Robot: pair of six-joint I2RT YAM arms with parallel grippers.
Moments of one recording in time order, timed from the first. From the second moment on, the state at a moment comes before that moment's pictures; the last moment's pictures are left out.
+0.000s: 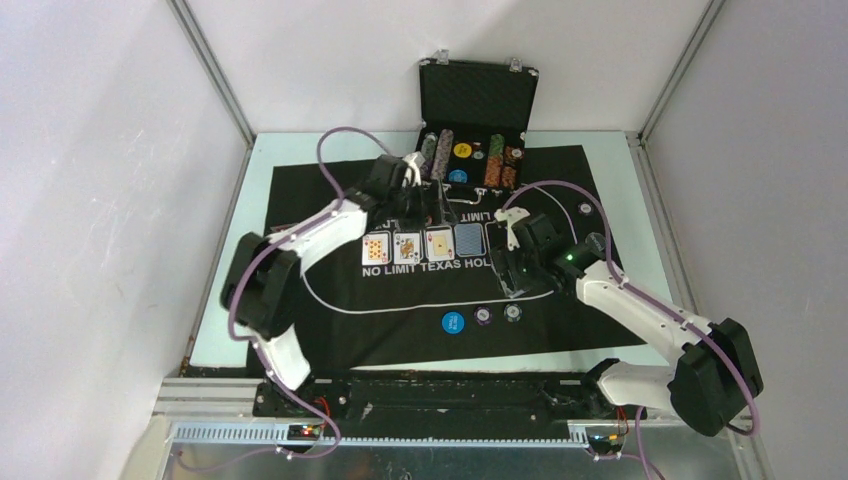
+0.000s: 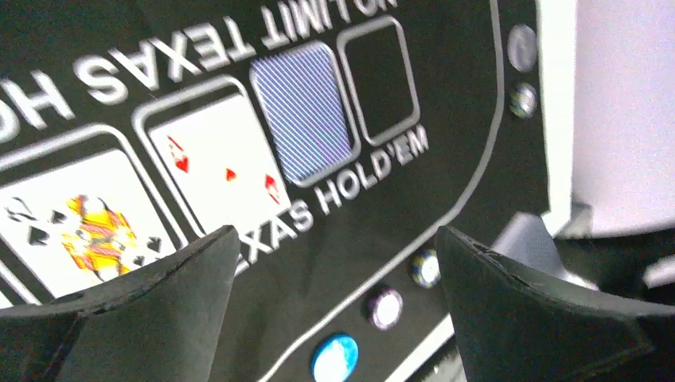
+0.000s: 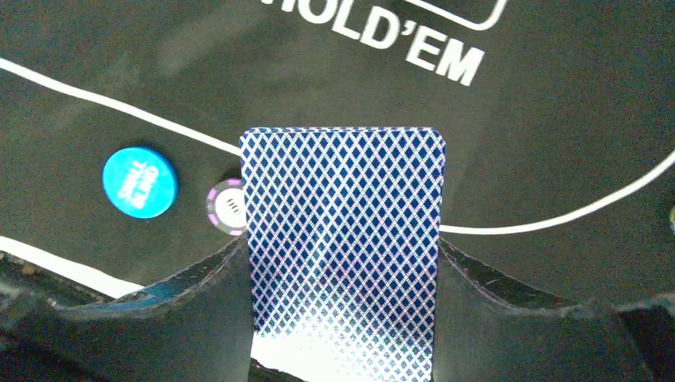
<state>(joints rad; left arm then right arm) -0.52 1.81 1.35 -0.30 0.30 -0.58 0.59 1.23 0.85 -0.58 0.06 0.17</state>
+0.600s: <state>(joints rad) -0.63 1.63 0.93 0.23 0.73 -0.74 0.68 1.24 0.85 -0.54 -0.08 0.10</state>
